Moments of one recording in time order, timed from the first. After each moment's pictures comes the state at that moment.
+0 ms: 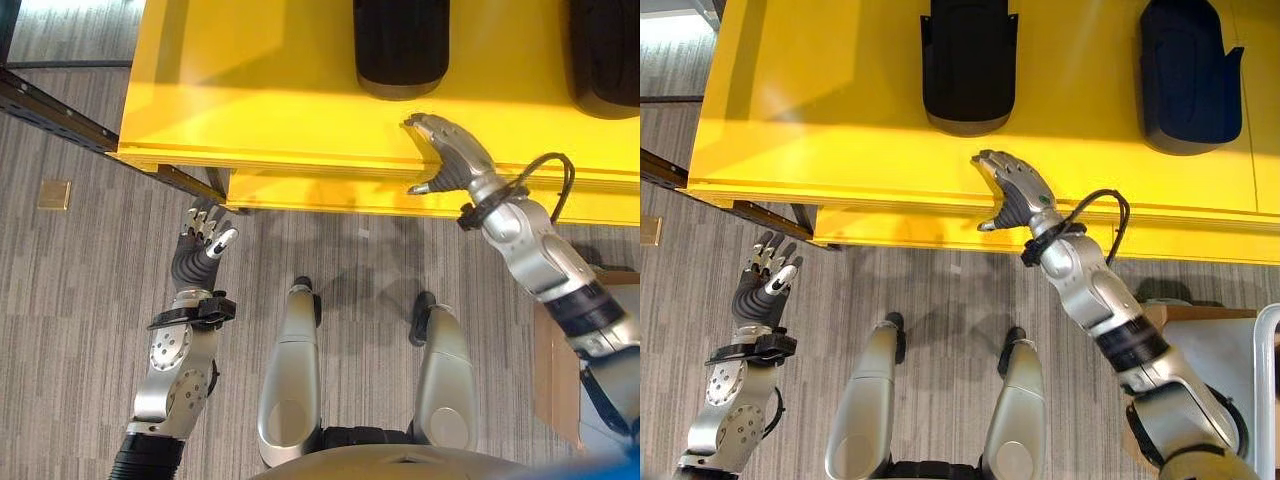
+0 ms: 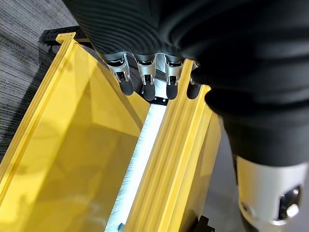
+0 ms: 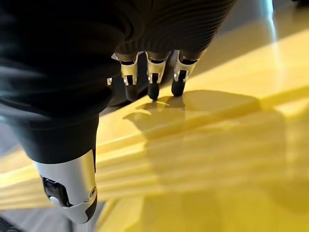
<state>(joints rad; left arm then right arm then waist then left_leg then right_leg) 0.14 0.42 0.01 -0.17 -0.72 -0.18 0.16 -0.48 -0.68 0.32 -0.11 -0.43 0.06 0.03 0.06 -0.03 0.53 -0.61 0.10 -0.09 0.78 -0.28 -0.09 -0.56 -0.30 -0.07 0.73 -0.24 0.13</state>
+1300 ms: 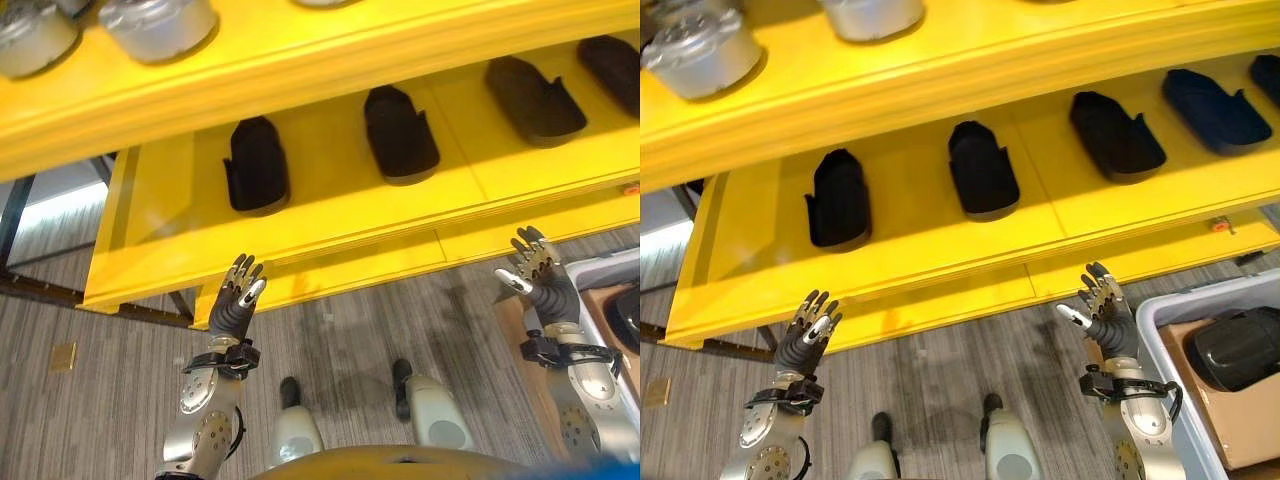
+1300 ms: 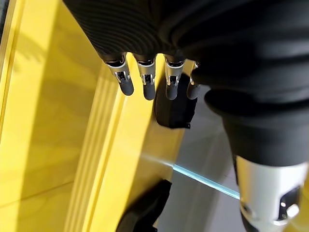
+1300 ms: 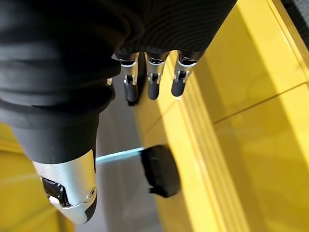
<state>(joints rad) 0.32 0.21 -0.04 -0.04 -0.75 -0.17 0.00 0.24 -0.38 -0.08 -0.17 0.49 -0.15 0.03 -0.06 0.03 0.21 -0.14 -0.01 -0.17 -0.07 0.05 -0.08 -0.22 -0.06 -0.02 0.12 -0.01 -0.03</state>
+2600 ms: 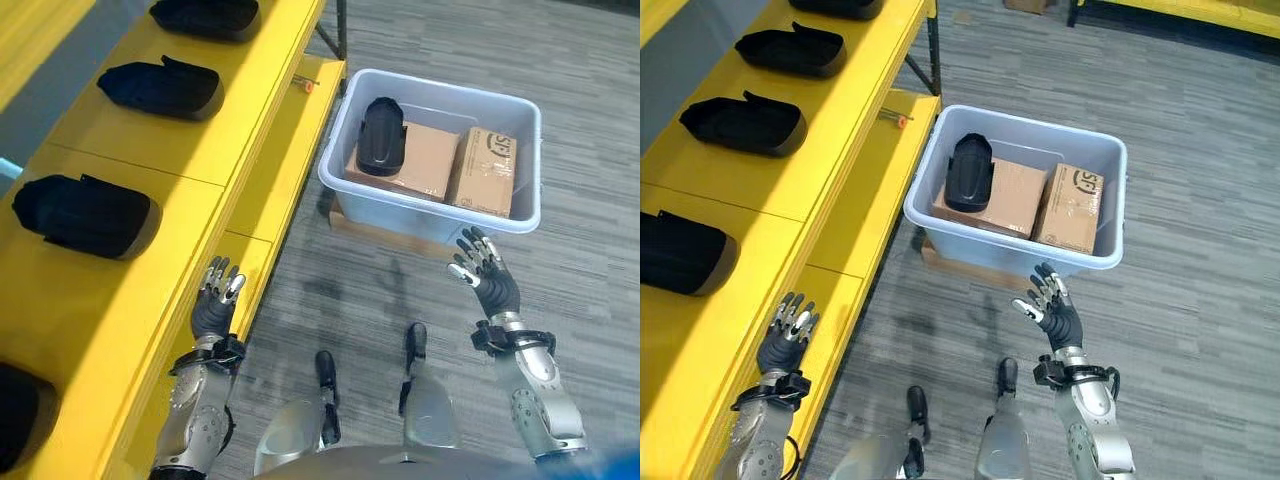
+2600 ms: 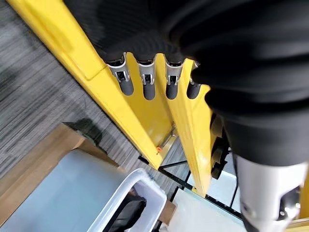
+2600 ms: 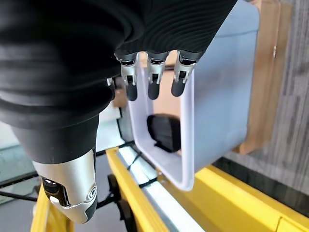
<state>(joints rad) 0.28 0.23 0.00 0.02 -0.75 -0.18 0.07 0.14 -0.27 0.05 -0.09 0.50 -0.09 0.02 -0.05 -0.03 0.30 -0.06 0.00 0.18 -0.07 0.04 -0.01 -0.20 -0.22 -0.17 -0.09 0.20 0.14</state>
